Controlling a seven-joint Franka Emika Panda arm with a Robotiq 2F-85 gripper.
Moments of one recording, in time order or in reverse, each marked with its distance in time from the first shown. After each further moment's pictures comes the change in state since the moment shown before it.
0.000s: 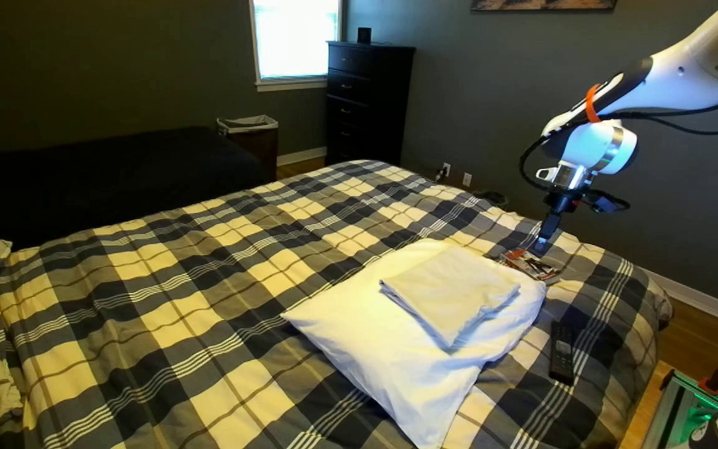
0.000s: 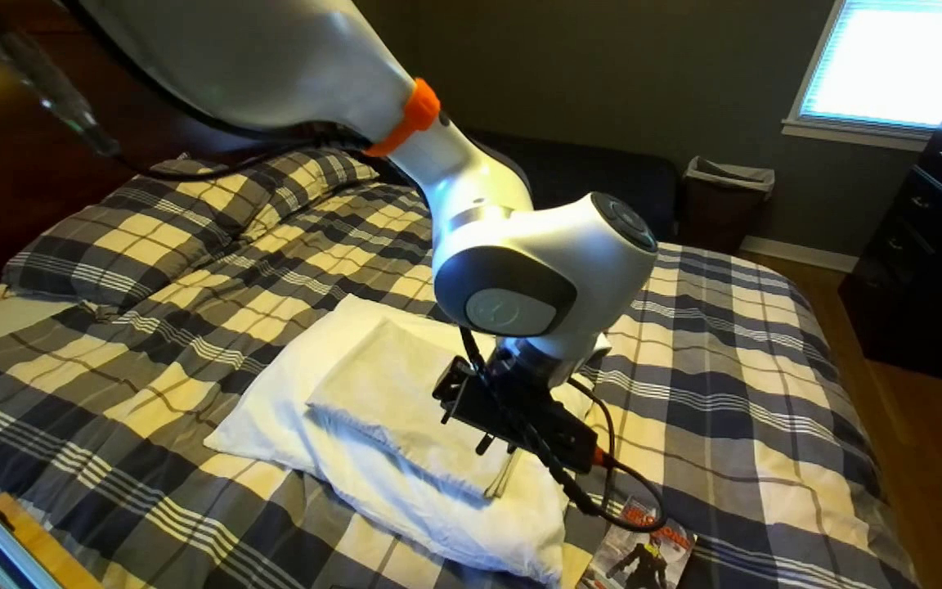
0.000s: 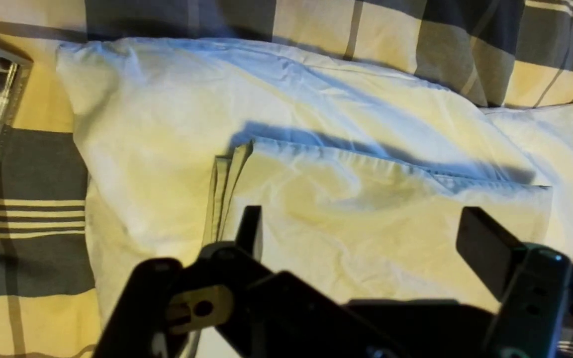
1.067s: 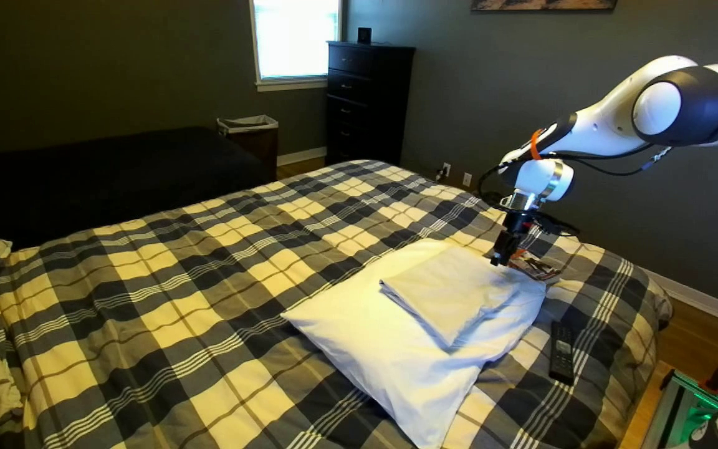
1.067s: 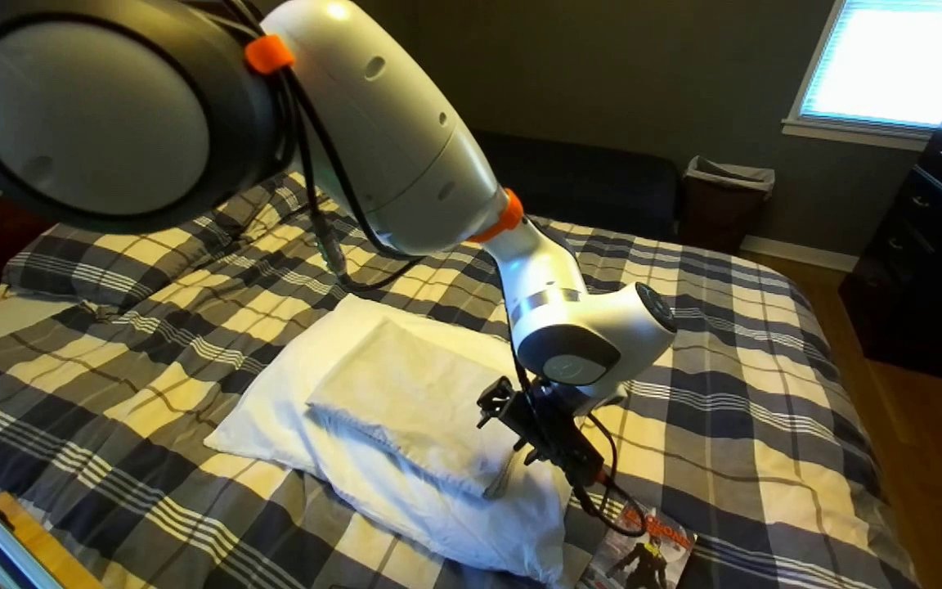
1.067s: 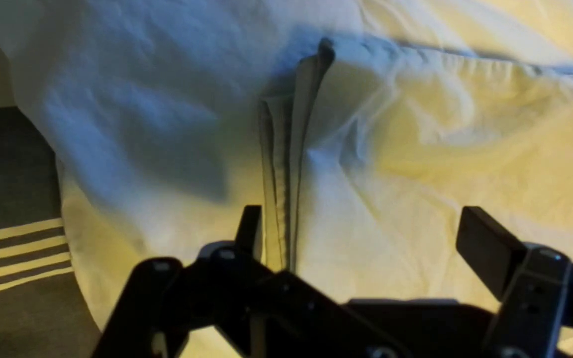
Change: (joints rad) arm -0.175 0.448 0.226 0.429 0.040 -0.070 0.231
